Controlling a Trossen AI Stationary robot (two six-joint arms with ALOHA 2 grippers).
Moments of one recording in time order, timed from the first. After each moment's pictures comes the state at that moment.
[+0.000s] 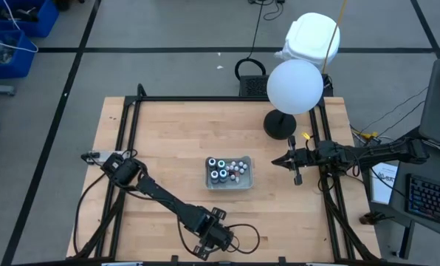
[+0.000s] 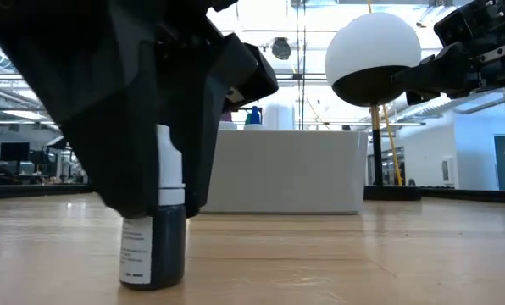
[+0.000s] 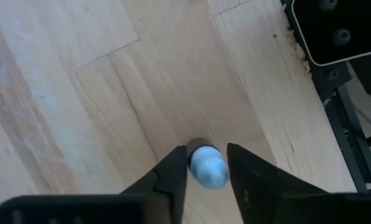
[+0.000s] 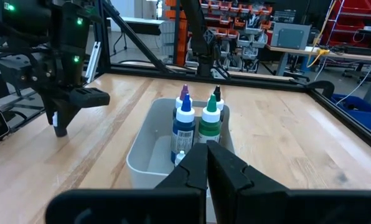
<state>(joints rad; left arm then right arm) -0.54 2.24 1.77 -0.74 0.08 -0.13 0.03 0.46 0.08 0.29 -0.06 -0.07</state>
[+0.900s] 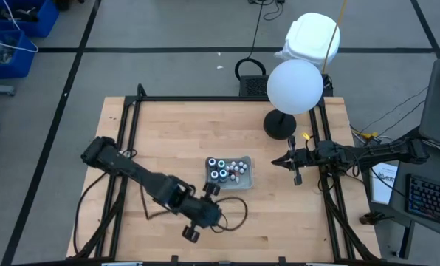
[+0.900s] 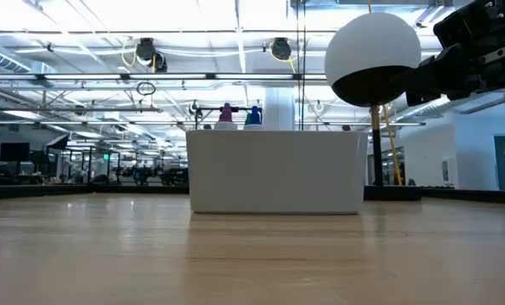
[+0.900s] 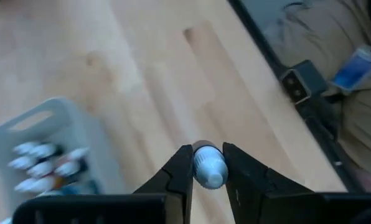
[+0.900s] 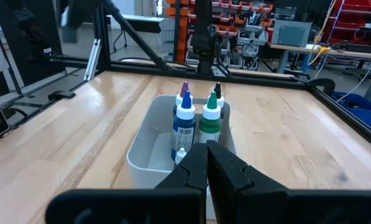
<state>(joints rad) -0.50 1.87 1.77 -0.87 -0.10 0.00 0.03 0.46 0.08 0.28 -0.06 -0.06</state>
